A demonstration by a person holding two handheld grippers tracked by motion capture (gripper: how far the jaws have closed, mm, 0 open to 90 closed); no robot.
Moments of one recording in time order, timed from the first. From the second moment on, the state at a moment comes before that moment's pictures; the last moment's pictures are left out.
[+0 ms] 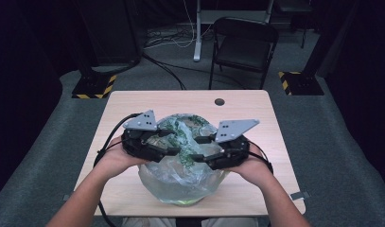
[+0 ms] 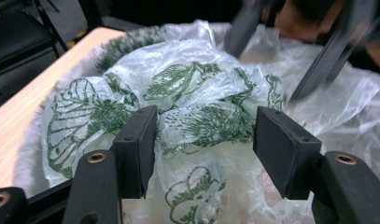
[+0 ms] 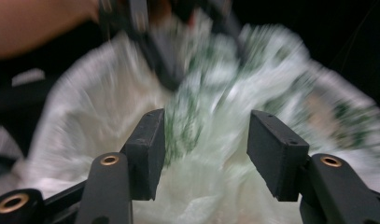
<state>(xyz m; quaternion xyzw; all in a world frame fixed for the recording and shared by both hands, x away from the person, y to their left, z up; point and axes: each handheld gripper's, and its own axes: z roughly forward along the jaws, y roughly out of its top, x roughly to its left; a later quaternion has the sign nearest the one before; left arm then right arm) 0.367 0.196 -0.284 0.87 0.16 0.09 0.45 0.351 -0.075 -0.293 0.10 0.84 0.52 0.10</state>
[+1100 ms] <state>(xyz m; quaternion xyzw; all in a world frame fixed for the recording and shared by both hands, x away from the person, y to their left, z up) 0.368 0.192 -0.299 0.89 0.15 0.07 0.43 0.365 -0.134 -0.365 0.12 0.82 0.55 0.03</state>
